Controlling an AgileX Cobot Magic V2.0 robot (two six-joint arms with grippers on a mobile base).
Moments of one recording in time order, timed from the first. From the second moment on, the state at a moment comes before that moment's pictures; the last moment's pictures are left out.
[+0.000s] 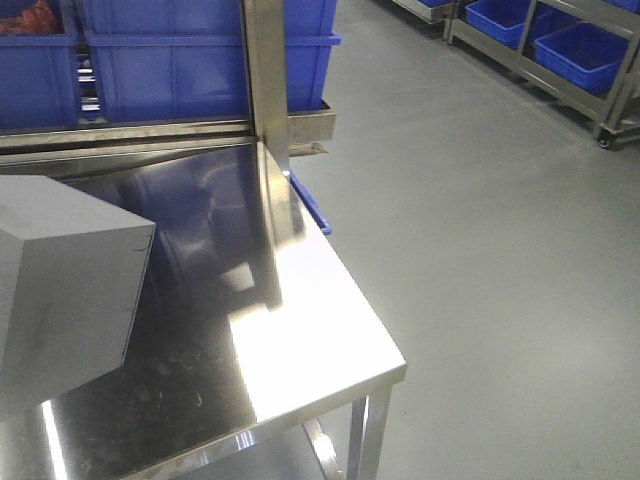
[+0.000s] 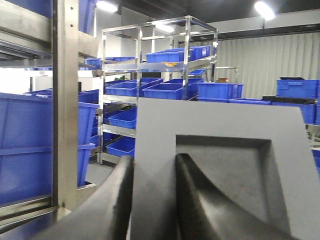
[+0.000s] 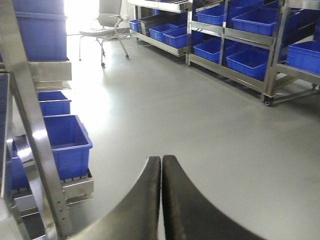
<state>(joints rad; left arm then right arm) -0.47 0.34 -0.38 0.18 -0.10 -0.31 -0.09 -0.02 0.03 0.01 0.22 0.01</state>
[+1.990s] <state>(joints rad) -0.47 0.34 -0.38 0.18 -0.10 -0.31 -0.09 -0.02 0.03 0.01 0.22 0.01</state>
